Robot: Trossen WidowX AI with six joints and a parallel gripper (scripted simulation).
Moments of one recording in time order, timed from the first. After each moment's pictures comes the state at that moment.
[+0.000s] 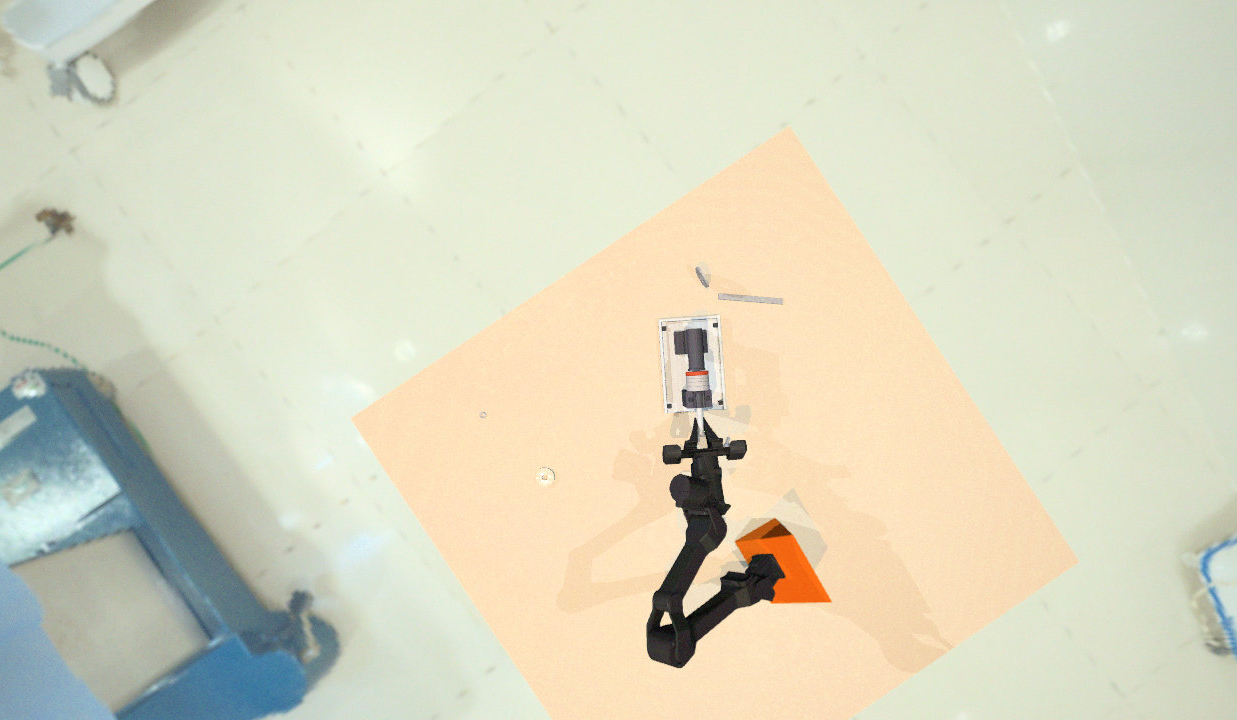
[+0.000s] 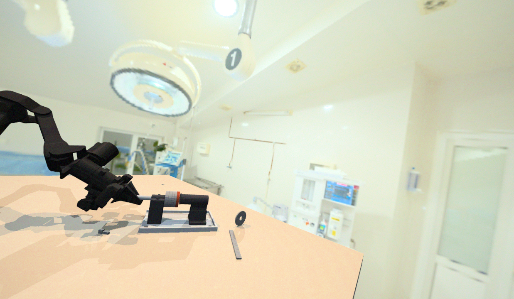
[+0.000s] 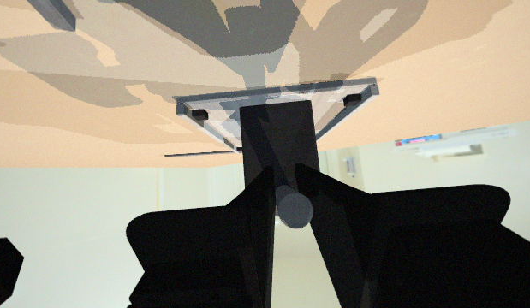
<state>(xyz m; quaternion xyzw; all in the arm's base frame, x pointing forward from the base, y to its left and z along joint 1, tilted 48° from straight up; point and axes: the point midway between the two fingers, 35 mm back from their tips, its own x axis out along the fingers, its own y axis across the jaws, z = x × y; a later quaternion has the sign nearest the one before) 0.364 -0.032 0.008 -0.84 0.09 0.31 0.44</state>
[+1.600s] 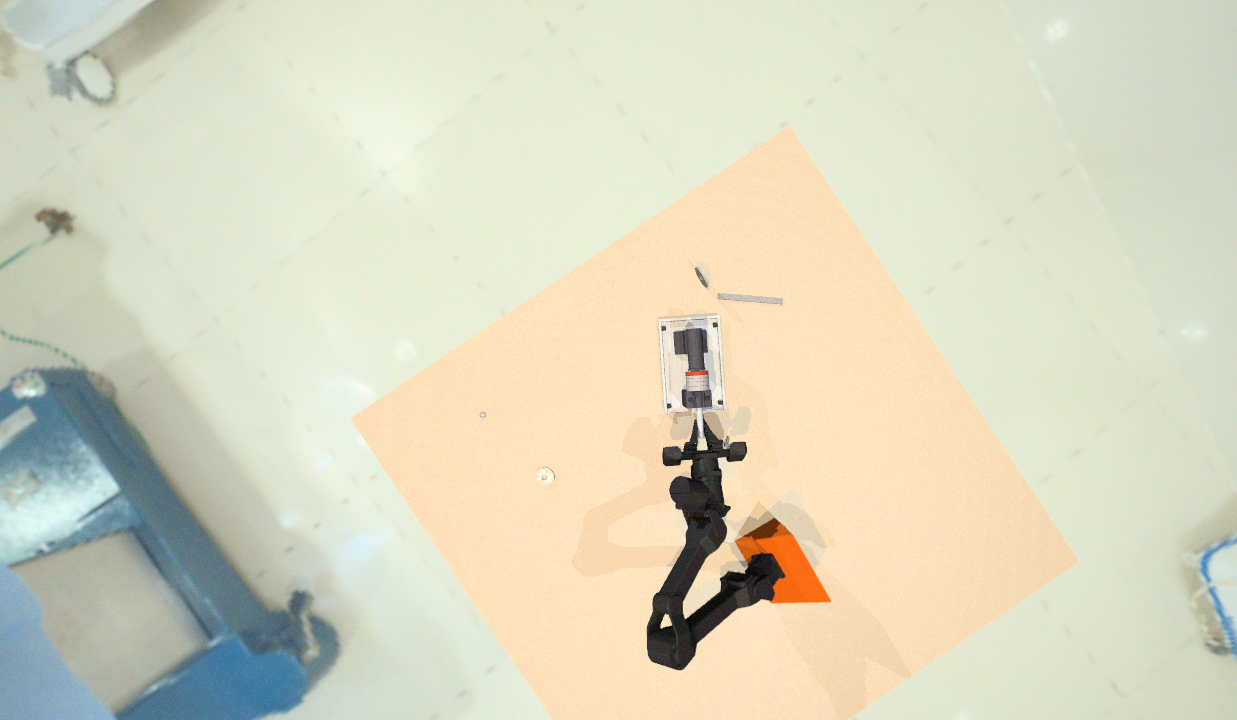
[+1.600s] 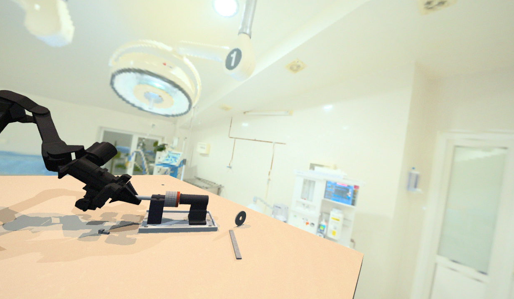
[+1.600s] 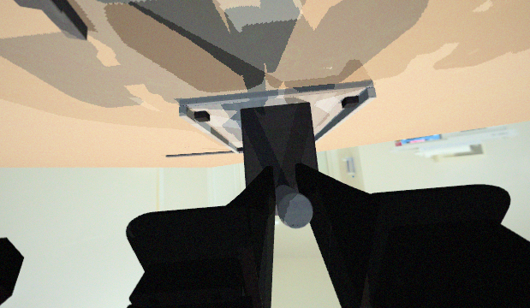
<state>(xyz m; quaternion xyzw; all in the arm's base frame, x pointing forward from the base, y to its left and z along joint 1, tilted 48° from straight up) 0.360 -0.031 0.009 -0.84 0.09 0.31 0.44</state>
